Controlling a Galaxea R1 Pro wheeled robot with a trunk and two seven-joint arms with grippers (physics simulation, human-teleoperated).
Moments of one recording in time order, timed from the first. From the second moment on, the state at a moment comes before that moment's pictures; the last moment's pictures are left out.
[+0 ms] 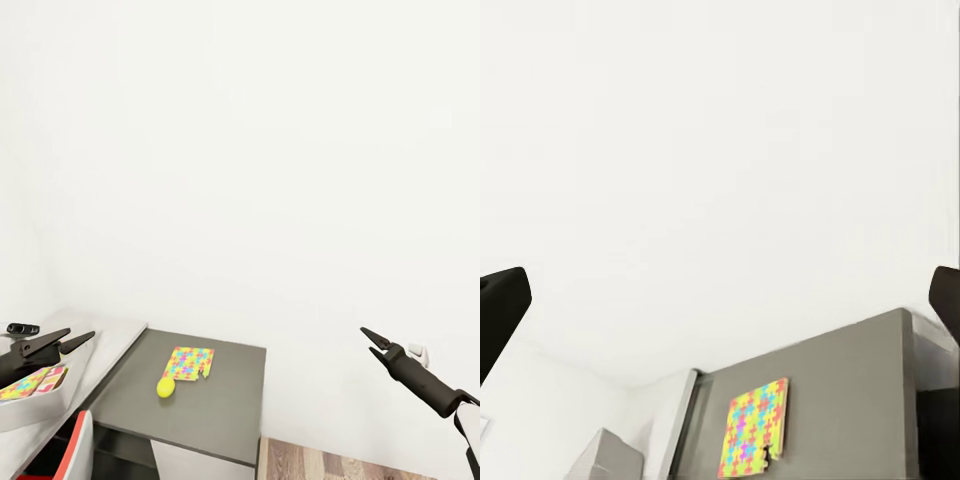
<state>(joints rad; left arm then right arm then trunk) -0.38 0.60 0.24 -1.00 0.70 0.84 -1.57 -0.23 -0.22 -0.44 -1.34 -0.95 0.74 0.43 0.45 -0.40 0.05</state>
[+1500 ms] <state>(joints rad) -0.39 0.59 0.23 -1.01 0.58 0.88 -1.53 -0.35 -0.19 -0.06 -1.32 -0.88 0.75 -0.45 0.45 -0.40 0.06</state>
